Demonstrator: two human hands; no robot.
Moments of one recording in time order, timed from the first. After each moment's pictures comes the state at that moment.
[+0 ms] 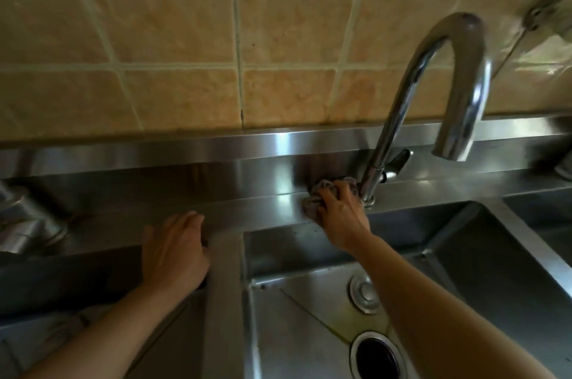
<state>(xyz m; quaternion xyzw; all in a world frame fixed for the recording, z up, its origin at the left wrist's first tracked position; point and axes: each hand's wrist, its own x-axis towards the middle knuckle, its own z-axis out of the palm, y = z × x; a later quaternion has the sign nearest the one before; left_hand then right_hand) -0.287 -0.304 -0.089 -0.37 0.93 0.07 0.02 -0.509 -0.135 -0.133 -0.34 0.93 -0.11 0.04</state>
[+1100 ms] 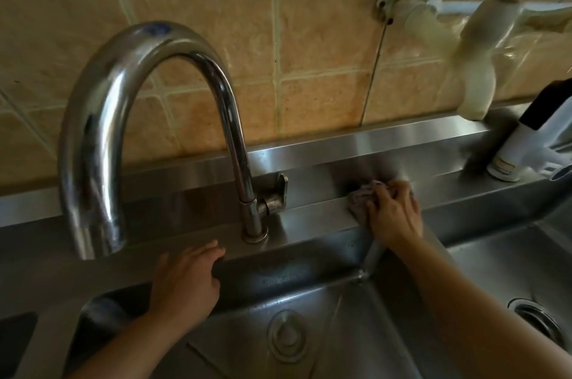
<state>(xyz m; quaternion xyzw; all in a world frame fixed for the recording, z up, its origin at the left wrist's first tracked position) -0.459 -0.157 -0.095 -0.29 0.95 0.14 0.05 -0.720 0.070 -0.148 -0.18 0.96 -0.18 -0.06</state>
